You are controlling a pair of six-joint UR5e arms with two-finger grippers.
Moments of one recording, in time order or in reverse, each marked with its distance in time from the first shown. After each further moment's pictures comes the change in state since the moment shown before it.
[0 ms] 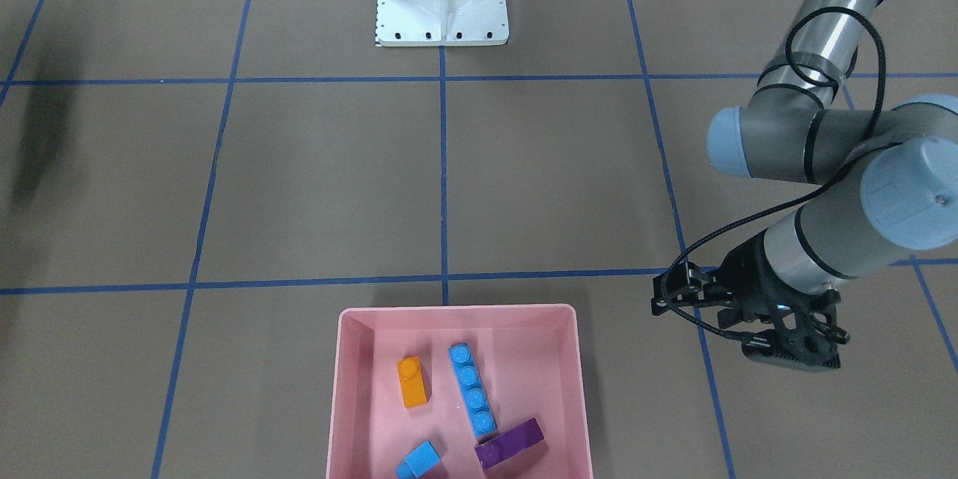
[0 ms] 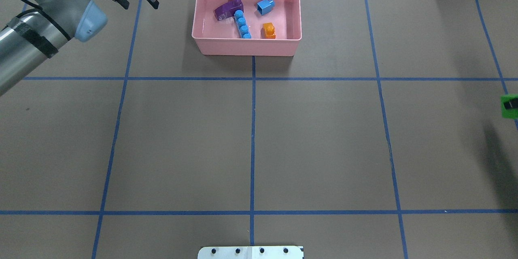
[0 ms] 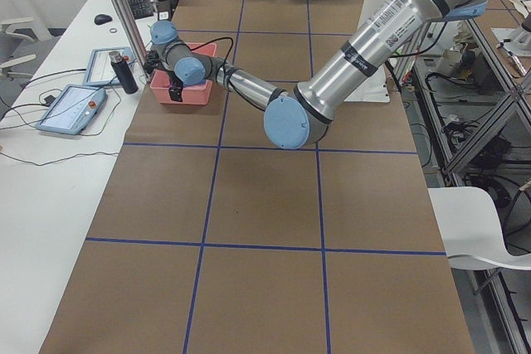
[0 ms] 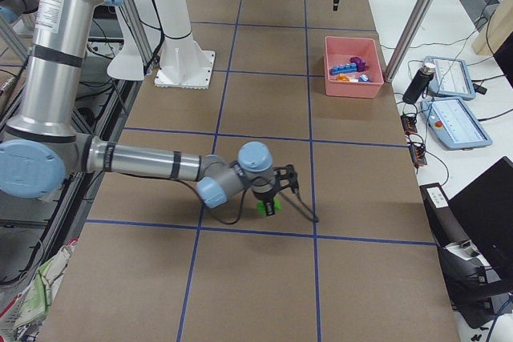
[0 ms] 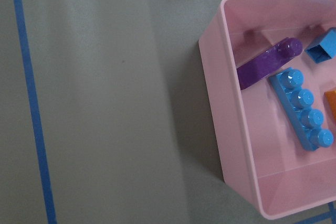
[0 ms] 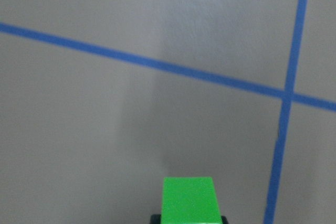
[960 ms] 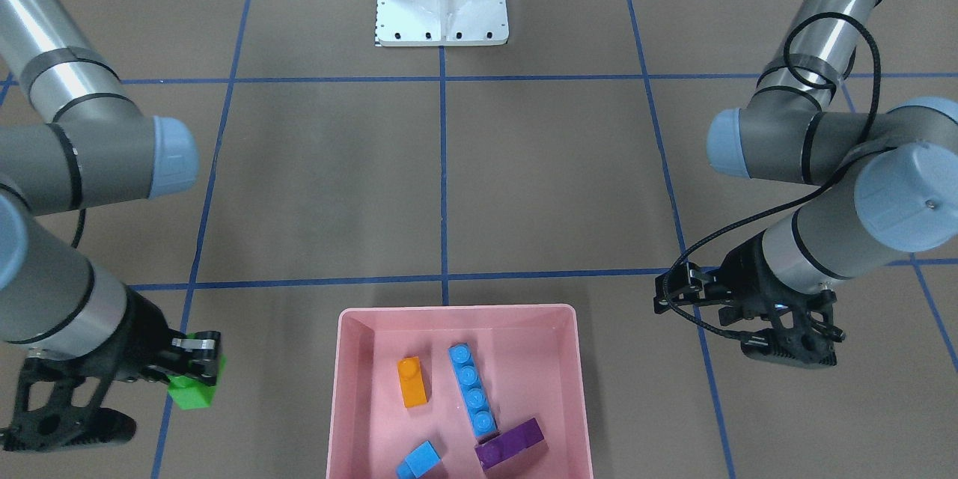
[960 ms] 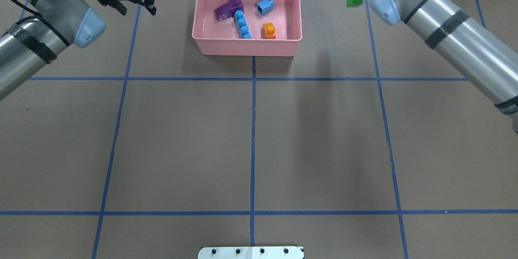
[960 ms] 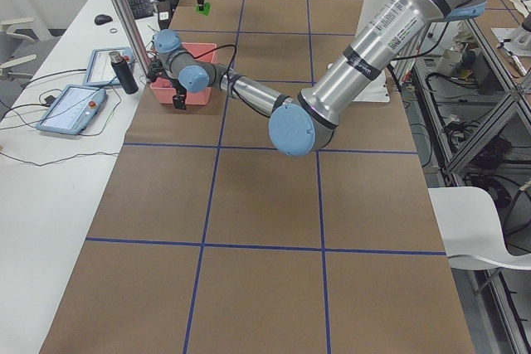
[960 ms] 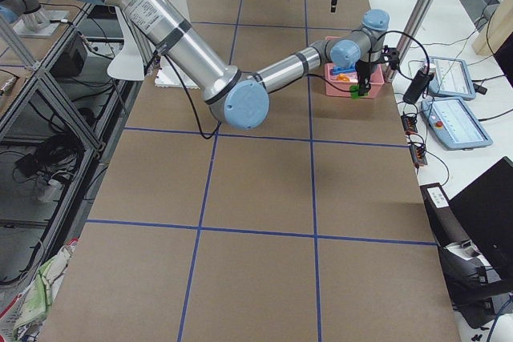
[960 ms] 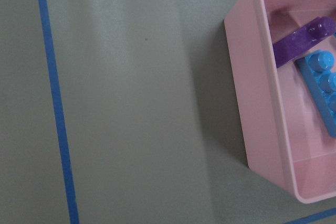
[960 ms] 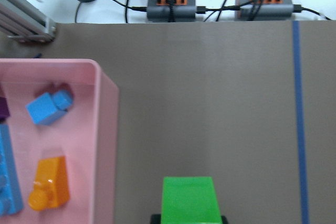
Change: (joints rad) left arm 0.009 0.009 0.008 0.001 0.007 0.001; right arm -0.177 0.997 -0.525 -0.327 -0.039 0.437
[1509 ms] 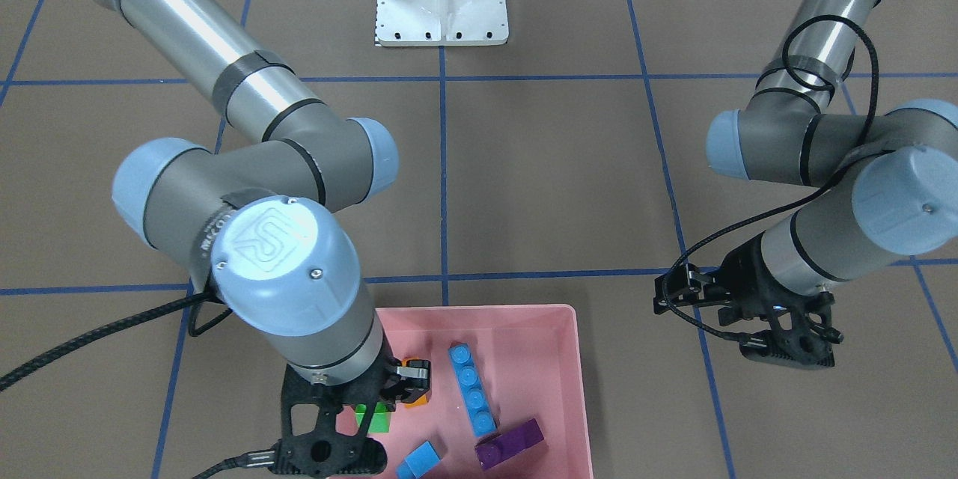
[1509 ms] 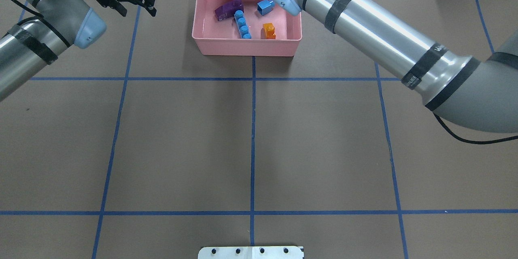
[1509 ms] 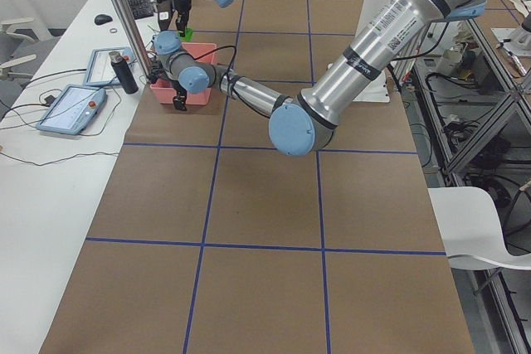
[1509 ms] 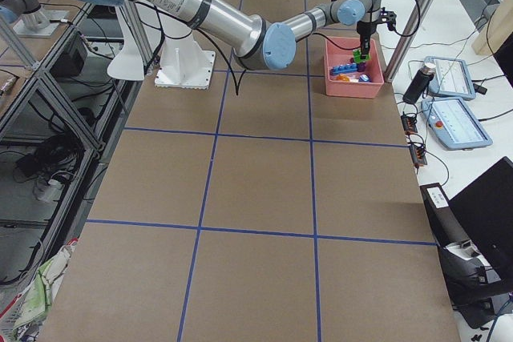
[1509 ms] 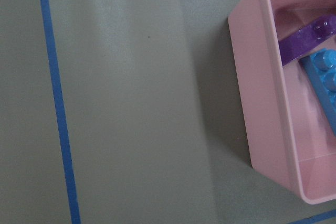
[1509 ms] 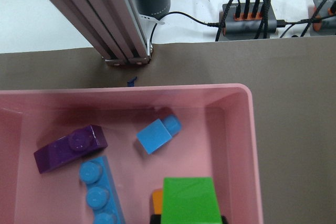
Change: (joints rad) left arm 0.002 0.000 0.004 0.000 -0.001 0.000; right arm -0.142 0.326 -0.383 0.110 -0.167 0.145
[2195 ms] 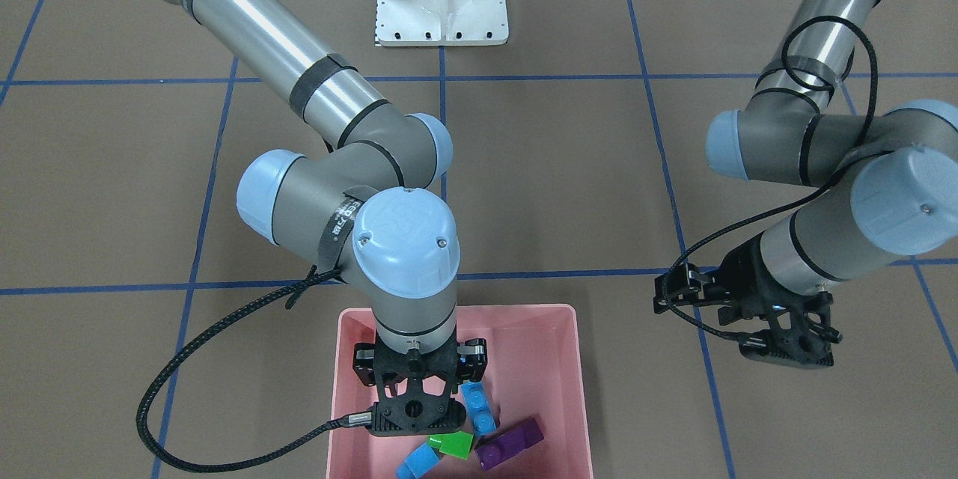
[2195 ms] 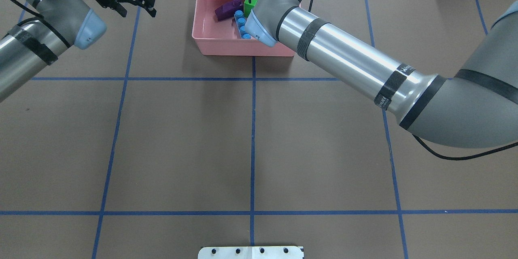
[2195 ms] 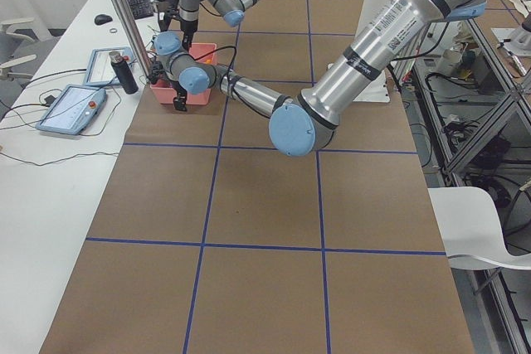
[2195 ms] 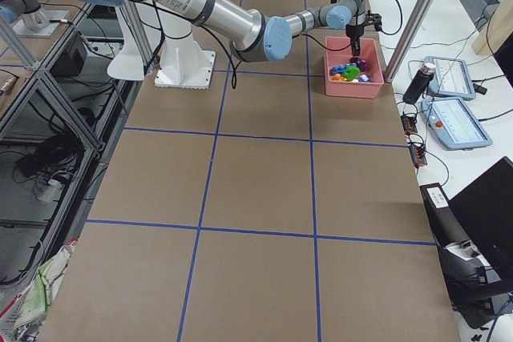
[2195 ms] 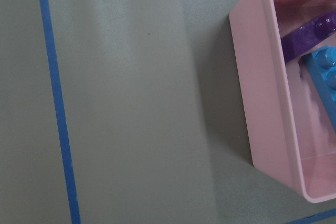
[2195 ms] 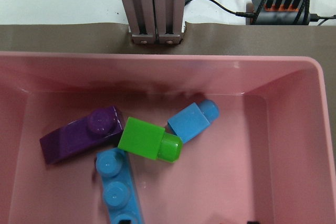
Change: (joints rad) left arm 0.001 0.002 0.001 0.000 0.000 0.001; right arm -0.080 0.036 -0.086 0.069 -0.103 0.030
